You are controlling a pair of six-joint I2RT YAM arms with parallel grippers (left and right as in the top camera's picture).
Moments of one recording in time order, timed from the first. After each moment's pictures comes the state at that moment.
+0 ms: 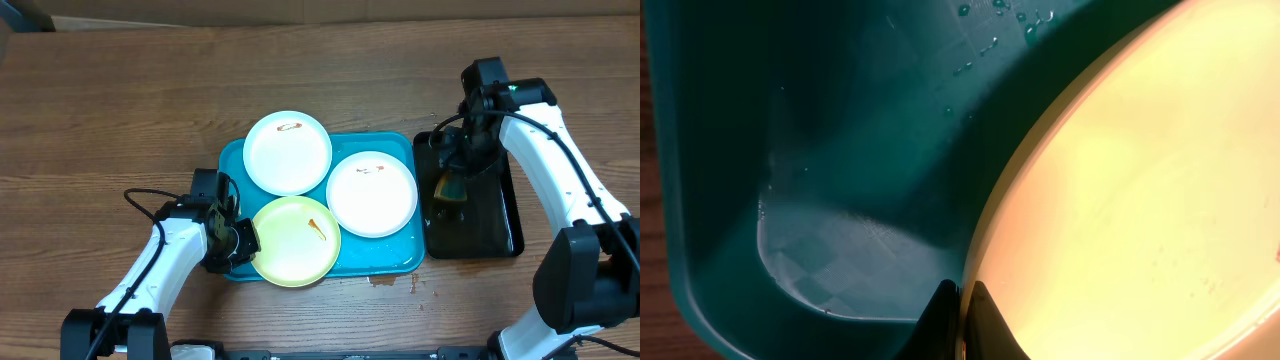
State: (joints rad) left arm -0.07 1.43 0.70 -0.80 0.23 -0.43; right arm 0.13 1.81 1.49 -1.20 -0.09 0.33
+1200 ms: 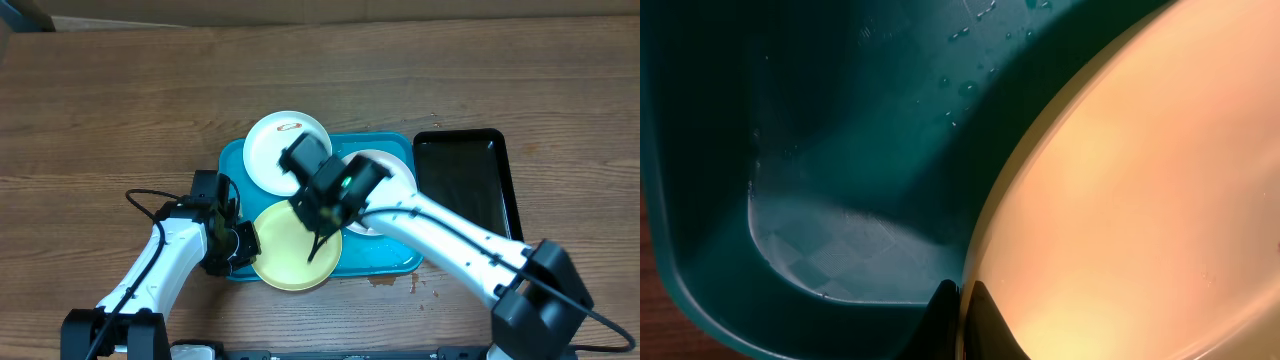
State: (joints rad) left arm -0.07 1.43 0.70 -0.82 0.24 -0.41; right arm 0.89 1.81 1.45 -0.82 0.03 0.24
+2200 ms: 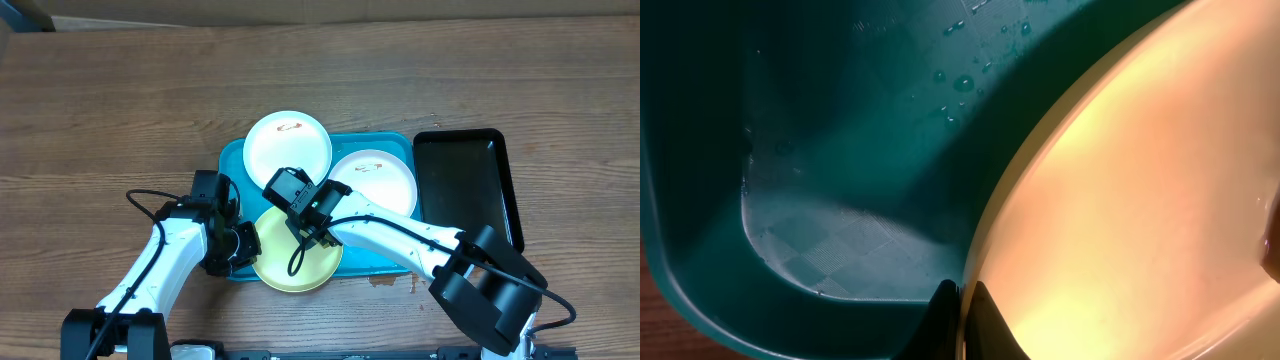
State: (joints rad) left arm -0.07 1.43 0.70 -0.83 0.25 -0.41; right arm 0.94 1.97 1.38 -0.76 0.14 0.32
